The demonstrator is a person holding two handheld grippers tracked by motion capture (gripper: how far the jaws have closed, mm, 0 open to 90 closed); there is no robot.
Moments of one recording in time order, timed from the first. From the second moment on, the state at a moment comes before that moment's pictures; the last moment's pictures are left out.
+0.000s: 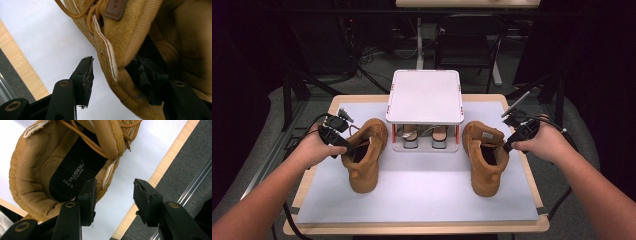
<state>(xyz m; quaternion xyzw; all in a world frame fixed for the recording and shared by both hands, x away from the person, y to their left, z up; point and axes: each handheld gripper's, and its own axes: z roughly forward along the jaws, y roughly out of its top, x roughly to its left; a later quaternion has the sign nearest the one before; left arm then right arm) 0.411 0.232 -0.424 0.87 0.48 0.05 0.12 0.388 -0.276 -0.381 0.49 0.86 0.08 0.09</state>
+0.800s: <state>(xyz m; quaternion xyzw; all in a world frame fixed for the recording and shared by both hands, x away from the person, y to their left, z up) 0.417 0.222 -0.450 0.87 0.49 0.04 0.07 0.388 -0.275 -0.381 0.50 0.86 0.08 0.09</state>
